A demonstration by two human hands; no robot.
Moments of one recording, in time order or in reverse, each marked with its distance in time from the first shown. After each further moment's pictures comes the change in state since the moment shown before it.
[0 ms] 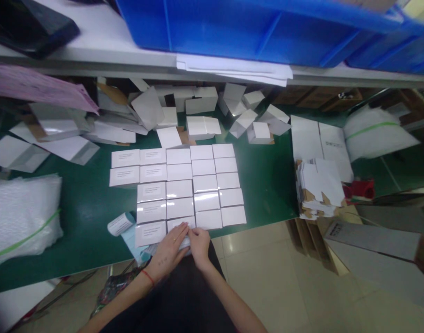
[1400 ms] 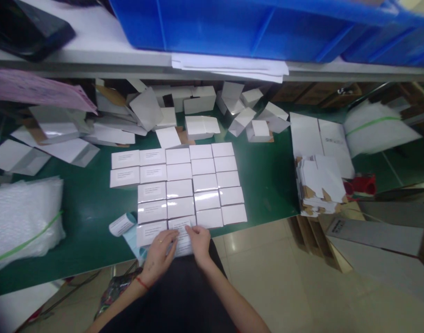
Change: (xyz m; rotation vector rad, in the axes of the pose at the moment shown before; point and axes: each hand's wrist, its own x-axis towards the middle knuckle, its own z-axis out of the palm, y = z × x) left_hand -0.011 0.003 -0.023 -0.187 0.244 -0.152; right_hand 0.002 0.011 0.005 0.122 -0.012 0.065
